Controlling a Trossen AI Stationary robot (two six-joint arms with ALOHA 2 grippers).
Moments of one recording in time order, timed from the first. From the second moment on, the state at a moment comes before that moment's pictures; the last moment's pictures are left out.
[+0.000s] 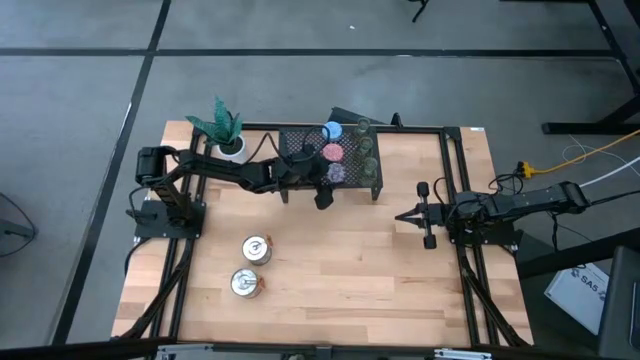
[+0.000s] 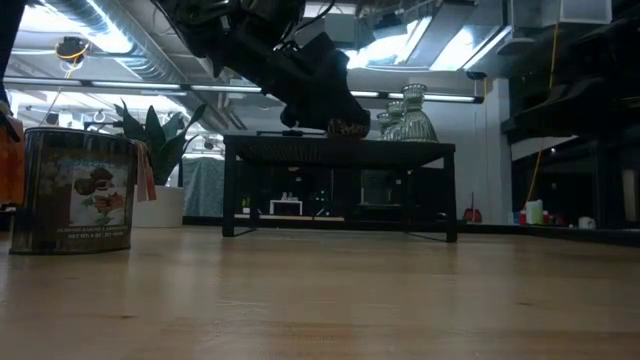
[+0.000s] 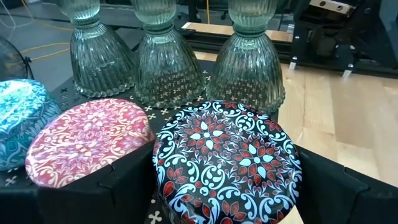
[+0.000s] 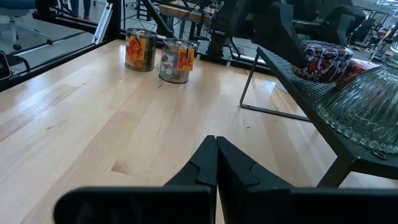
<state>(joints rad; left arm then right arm) 0.17 1.68 1.00 0.30 -0.22 -0.05 0.18 0.22 0.01 0.03 0.10 -0.18</state>
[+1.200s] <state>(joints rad) 0.16 1.68 1.00 0.30 -0.25 -0.03 0.18 0.22 0.01 0.03 0.10 -0.18</state>
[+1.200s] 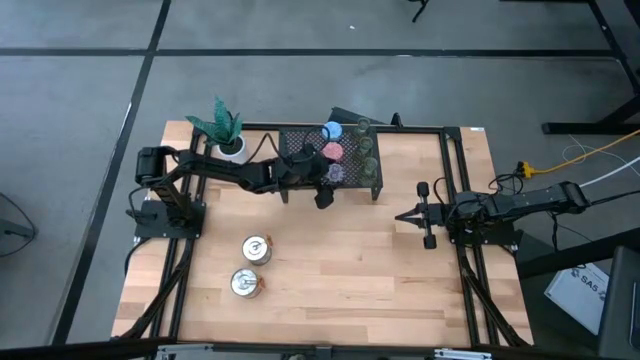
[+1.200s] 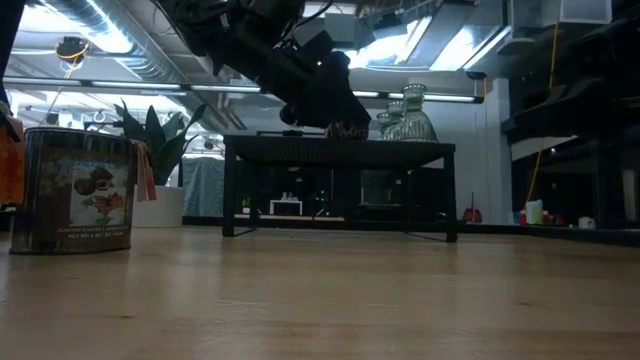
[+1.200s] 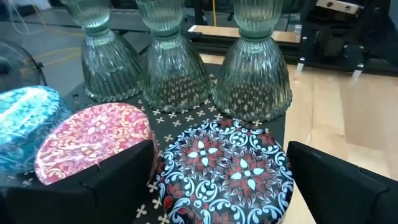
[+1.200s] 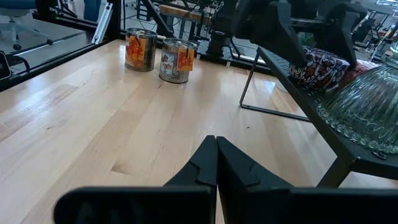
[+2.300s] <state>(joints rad) -0.06 1.56 1.00 0.46 -0.21 0.43 0.18 0.22 0.01 0.03 0.10 -0.18</state>
